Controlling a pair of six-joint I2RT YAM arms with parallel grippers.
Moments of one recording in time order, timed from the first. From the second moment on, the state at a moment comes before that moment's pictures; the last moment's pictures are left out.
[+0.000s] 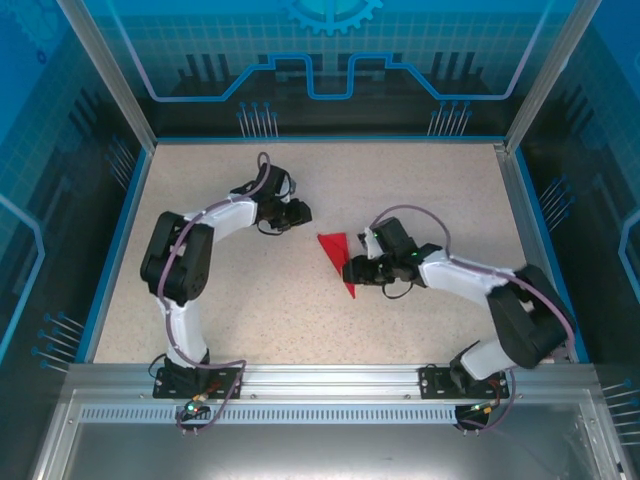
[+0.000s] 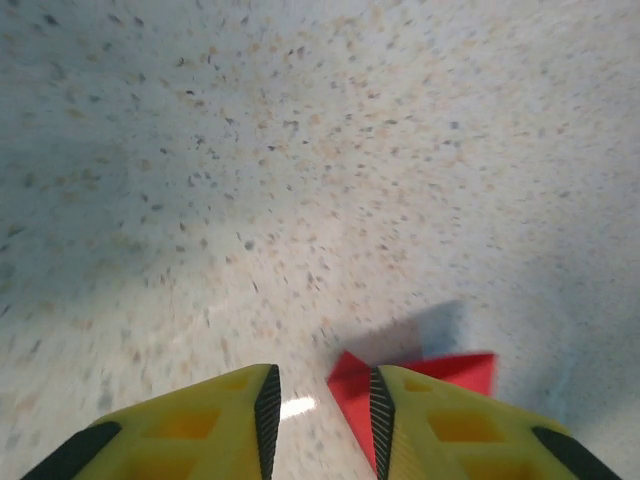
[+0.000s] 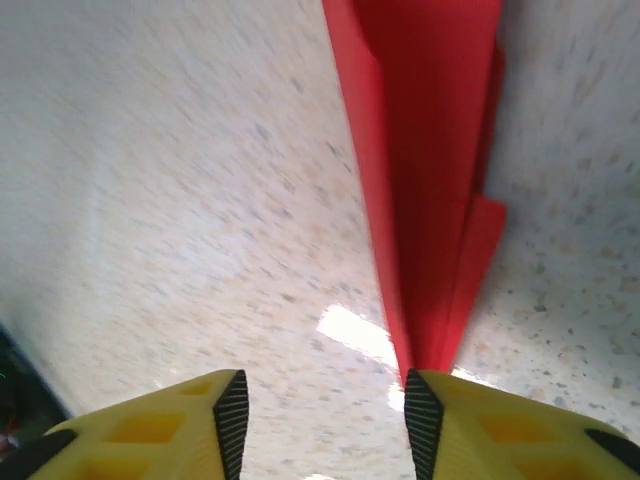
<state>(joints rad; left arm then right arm) -0.32 1.92 1.31 -0.38 0.34 -0.61 0.57 1.44 0.75 -0.25 -0.38 0.57</state>
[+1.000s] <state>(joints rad) -0.73 1.99 1.41 -0.63 -0.02 -0.90 0.45 1.21 0.59 -0.41 -0.03 0.65</state>
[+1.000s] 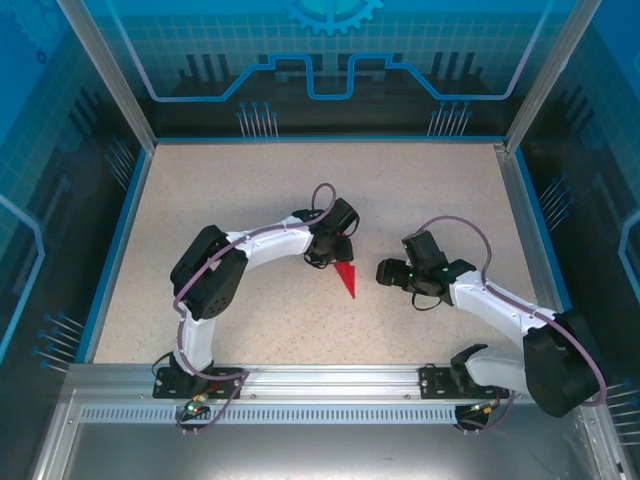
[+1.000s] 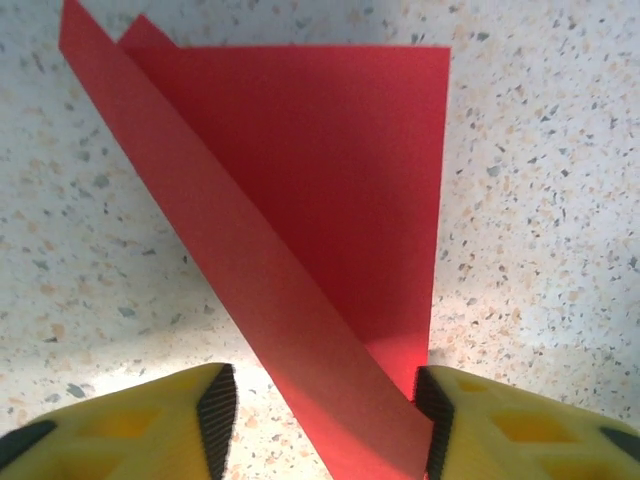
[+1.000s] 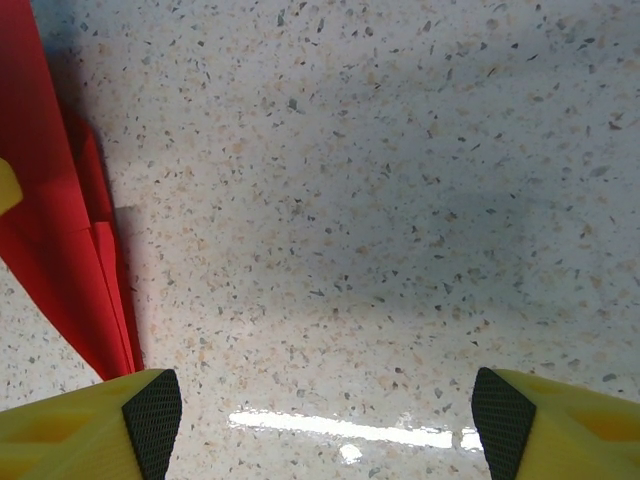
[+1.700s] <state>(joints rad) -0.73 1.77 1.27 -0.41 0.09 -0.84 0.43 1.19 0.59 -0.42 -0.05 0.66</state>
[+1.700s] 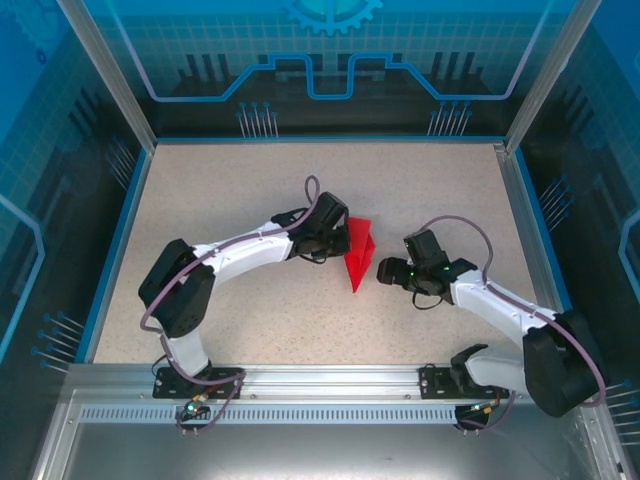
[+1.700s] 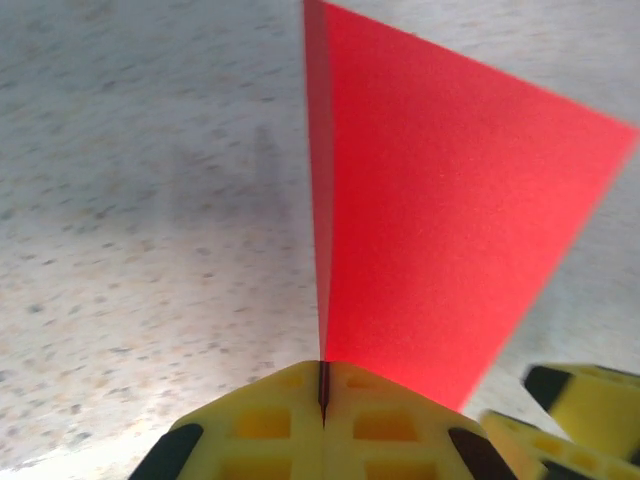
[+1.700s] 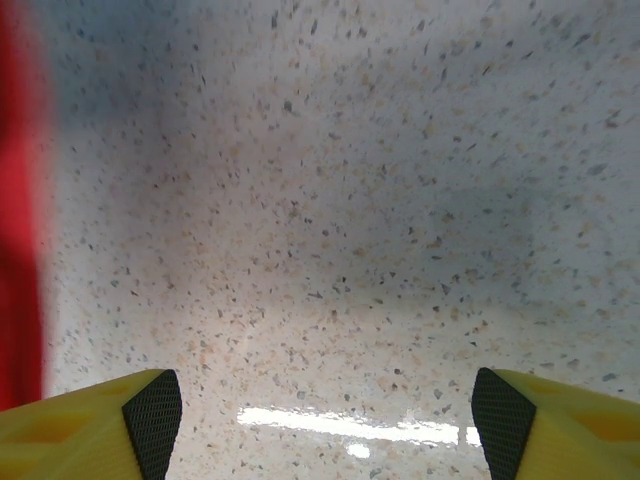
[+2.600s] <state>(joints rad) -0.63 1.95 0.99 0.16 0.46 -0.90 0.44 1.30 0.60 -0.27 -0.33 0.69</state>
